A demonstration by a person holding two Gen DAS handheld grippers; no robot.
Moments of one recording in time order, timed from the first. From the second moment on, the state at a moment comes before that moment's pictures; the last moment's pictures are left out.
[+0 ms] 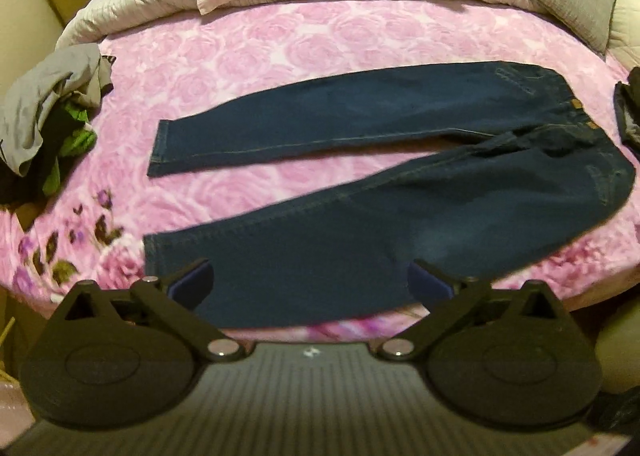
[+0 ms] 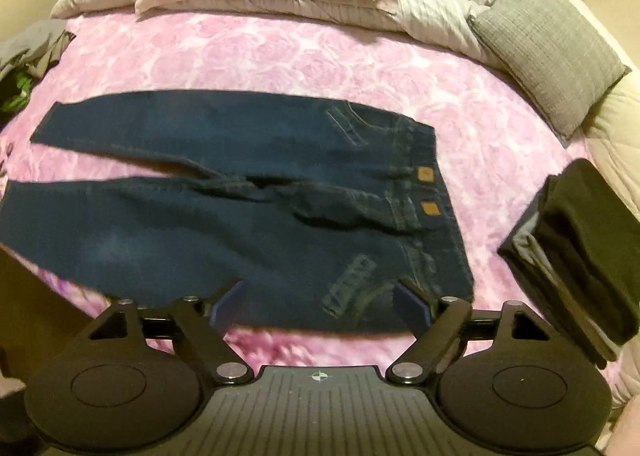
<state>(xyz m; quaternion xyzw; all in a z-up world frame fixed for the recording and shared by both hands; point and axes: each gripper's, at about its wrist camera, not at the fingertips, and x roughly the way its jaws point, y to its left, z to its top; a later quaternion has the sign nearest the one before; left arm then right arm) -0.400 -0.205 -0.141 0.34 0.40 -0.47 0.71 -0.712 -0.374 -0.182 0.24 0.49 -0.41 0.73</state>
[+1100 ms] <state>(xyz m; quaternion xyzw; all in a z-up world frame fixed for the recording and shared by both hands) -0.417 -0.206 -0.154 0.37 0.42 -0.47 0.68 -0.713 -0.374 -0.190 0.25 0.52 -0.39 0.71</state>
